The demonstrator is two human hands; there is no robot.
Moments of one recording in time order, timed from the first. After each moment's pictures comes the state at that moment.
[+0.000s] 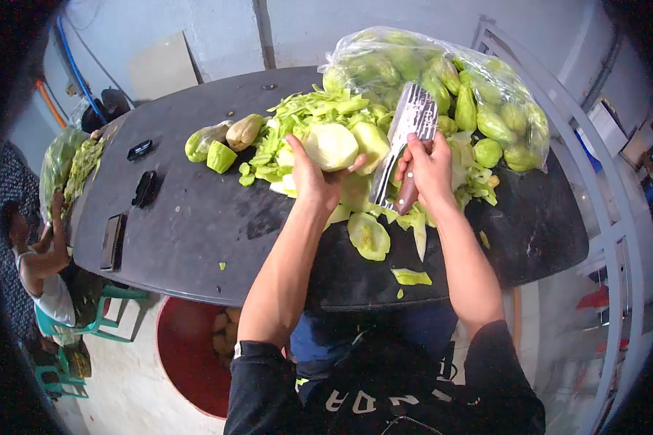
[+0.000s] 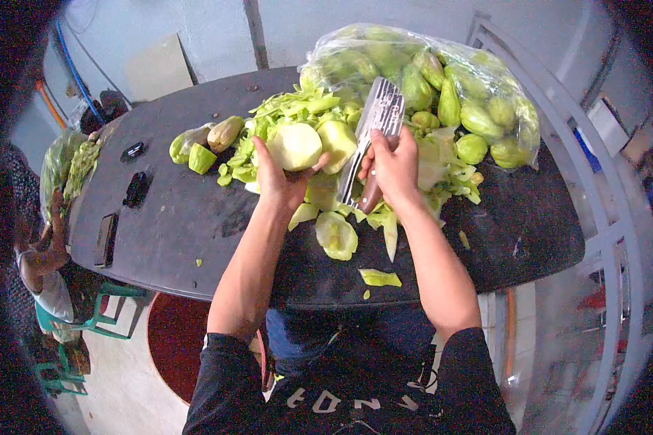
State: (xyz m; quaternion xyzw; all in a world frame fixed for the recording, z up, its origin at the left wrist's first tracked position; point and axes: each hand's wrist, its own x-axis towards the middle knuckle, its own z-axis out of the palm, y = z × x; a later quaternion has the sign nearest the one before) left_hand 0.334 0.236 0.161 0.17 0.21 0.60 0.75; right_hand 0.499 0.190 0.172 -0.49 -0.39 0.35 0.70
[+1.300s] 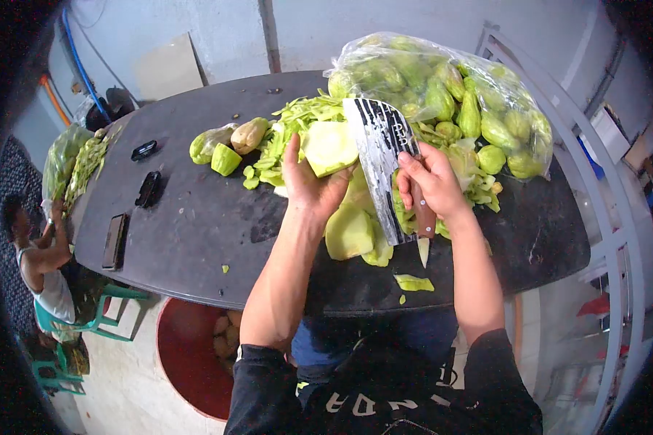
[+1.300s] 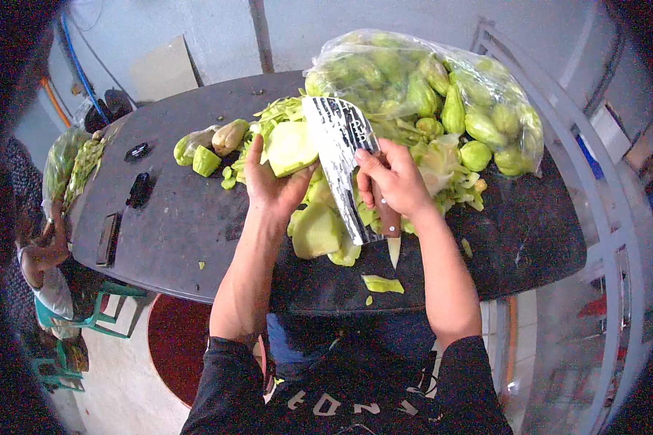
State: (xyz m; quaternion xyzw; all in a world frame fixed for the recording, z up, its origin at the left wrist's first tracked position) left_hand 0.315 0.238 0.173 0.08 0.06 0.54 0.83; right_hand 0.510 0.169 0.187 -0.42 -0.56 0.47 0.54
